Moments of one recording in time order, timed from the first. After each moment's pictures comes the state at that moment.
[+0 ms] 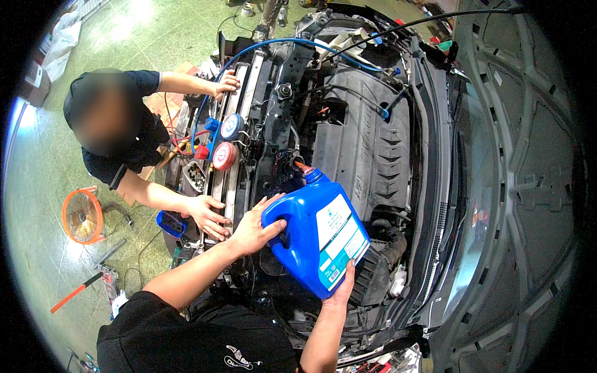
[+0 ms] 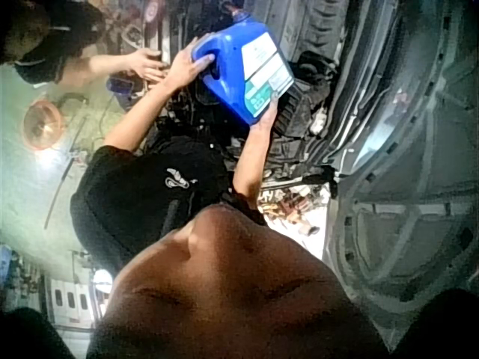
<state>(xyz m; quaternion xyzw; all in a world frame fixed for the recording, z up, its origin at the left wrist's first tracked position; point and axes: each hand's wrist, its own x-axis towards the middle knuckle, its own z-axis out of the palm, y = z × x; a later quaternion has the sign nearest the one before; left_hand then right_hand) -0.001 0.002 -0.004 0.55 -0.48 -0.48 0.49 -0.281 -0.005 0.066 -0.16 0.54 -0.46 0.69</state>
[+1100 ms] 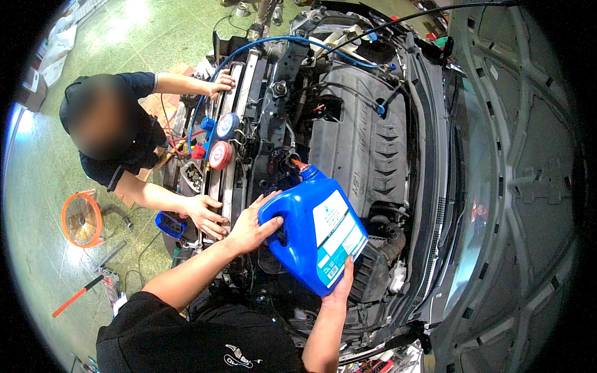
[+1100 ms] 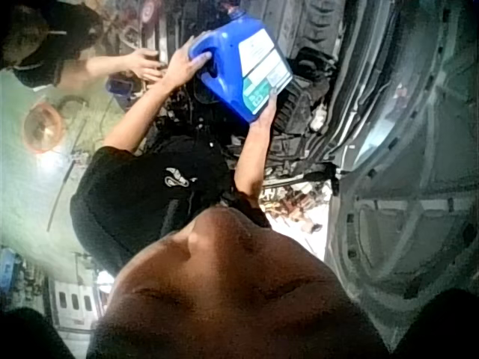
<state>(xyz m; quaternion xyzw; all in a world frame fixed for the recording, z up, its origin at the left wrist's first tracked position) -0.002 0.002 -0.004 0.55 -0.47 -0.48 0.50 -0.287 -0.005 0.061 -0.15 0.56 -0.46 0.68</state>
